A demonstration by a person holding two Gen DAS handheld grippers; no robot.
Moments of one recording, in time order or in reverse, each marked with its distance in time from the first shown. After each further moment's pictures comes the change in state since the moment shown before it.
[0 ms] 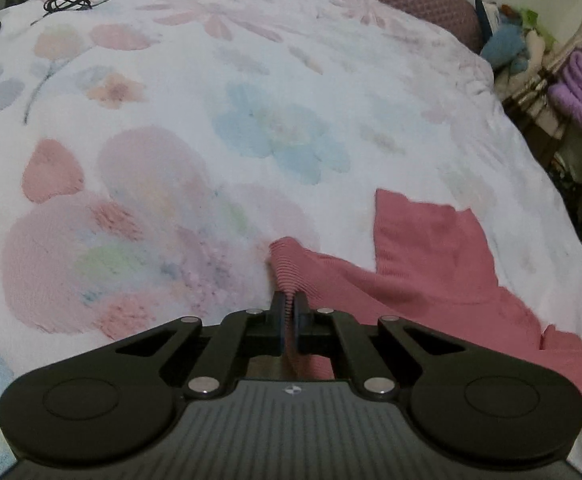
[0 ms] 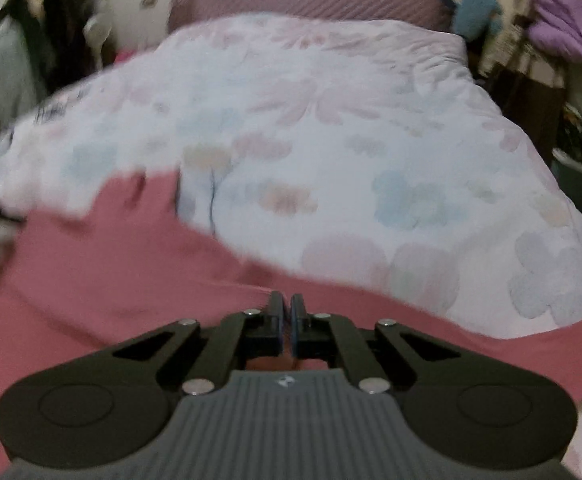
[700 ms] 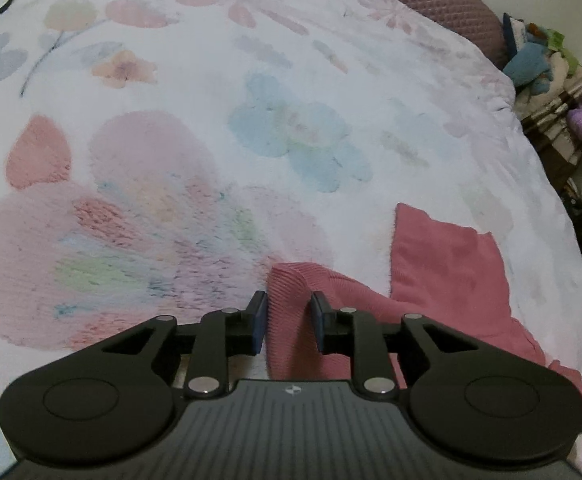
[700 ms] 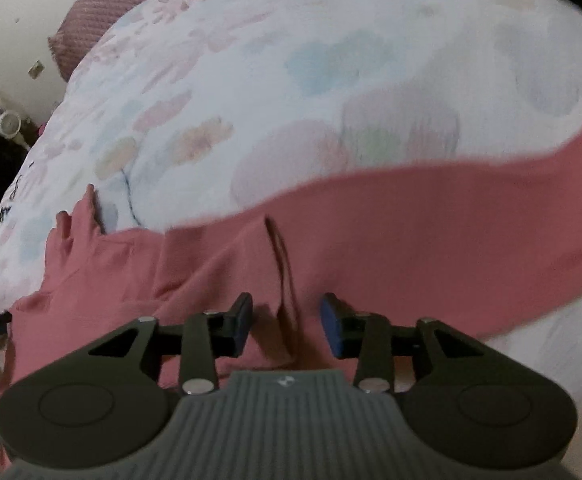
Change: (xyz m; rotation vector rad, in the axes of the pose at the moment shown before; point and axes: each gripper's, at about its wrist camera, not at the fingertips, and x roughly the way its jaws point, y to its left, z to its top) left arm 0.029 0.003 0.013 -0.100 0.014 0.013; right arm 0.103 -0.049 -0.054 0.533 0.163 0.051
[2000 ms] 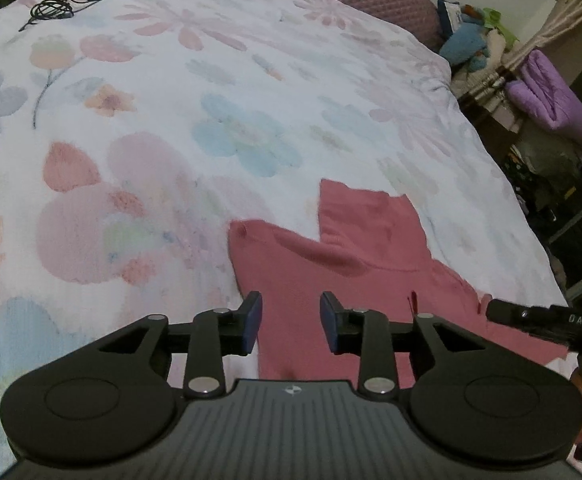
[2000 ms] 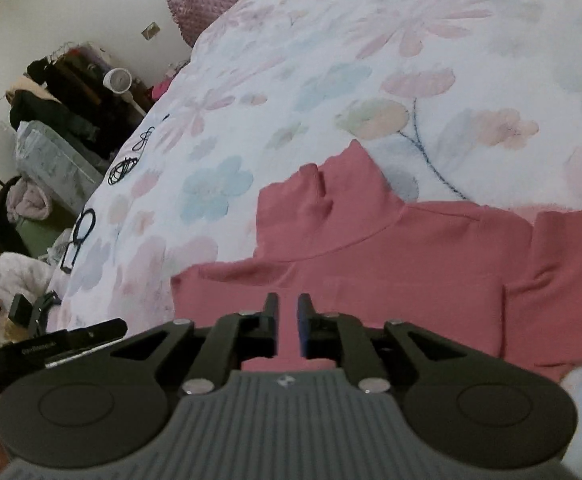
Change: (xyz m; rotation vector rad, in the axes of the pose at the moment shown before) left arm -0.099 -0.007 -0.028 0.126 0.017 -0.130; right arm -0.005 0.248 -0.042 -0.187 0.035 0.267
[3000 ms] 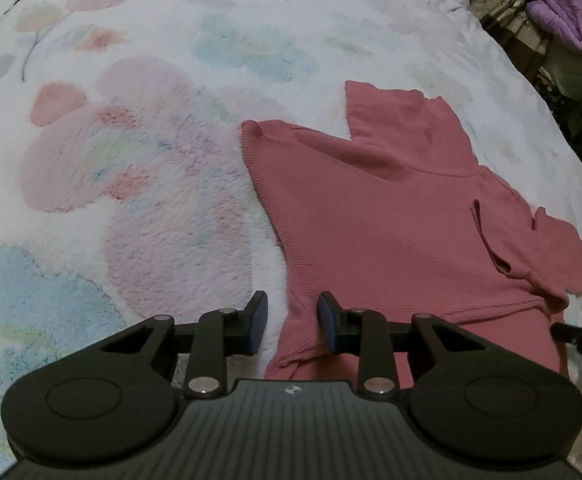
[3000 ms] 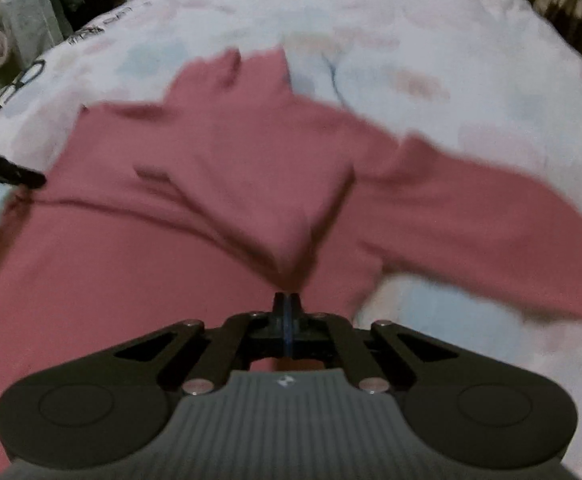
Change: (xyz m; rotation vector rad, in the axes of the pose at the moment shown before) left arm 0.038 -0.005 -0.038 0.093 0.179 0.130; right arm -0.029 -0.081 -0.090 -0.358 0.143 -0.273
